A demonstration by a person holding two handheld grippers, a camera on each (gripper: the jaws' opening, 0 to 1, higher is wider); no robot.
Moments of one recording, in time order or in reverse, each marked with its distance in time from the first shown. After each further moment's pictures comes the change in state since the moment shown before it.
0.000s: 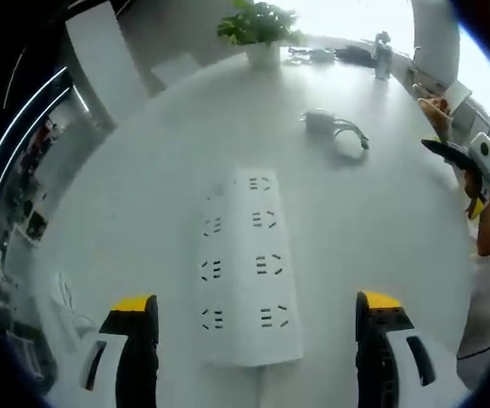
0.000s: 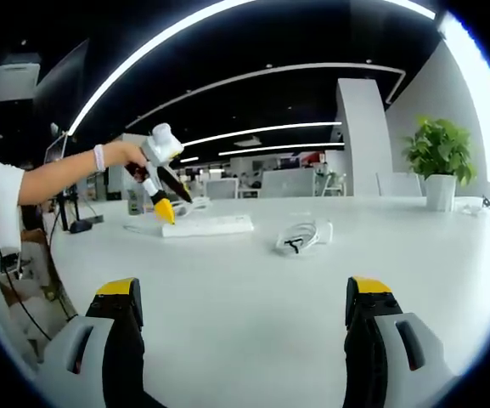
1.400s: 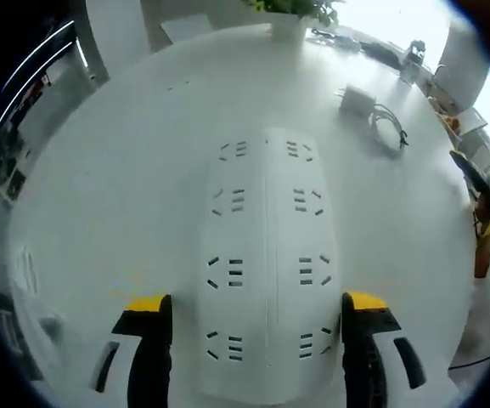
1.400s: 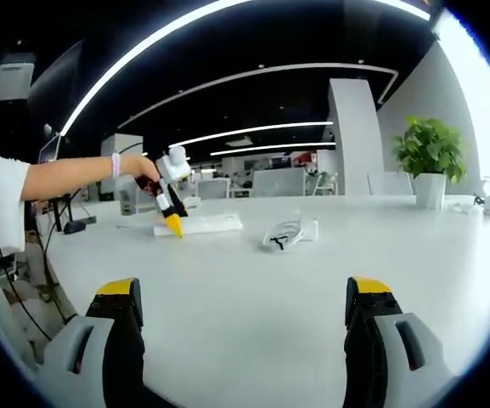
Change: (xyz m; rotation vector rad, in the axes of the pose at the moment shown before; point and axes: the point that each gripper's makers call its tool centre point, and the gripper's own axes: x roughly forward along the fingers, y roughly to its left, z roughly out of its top) left arm 0.045 0.027 -0.015 -0.125 0.148 -0.103; right arm -0.013 -0.012 -0.002 0.006 0.002 -0.044
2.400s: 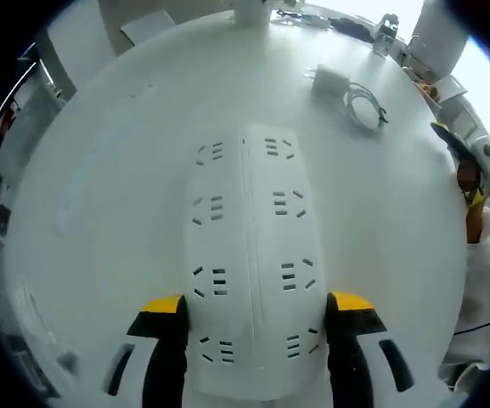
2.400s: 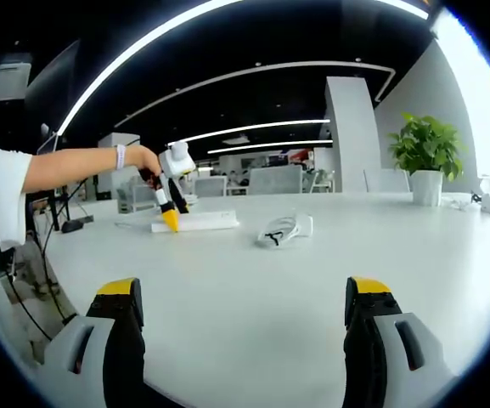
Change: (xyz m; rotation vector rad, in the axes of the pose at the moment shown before) left arm -0.001 -0.026 0.002 0.172 0.092 -0.063; right arm -0.004 -0.004 -0.004 0.004 0.012 -0.013
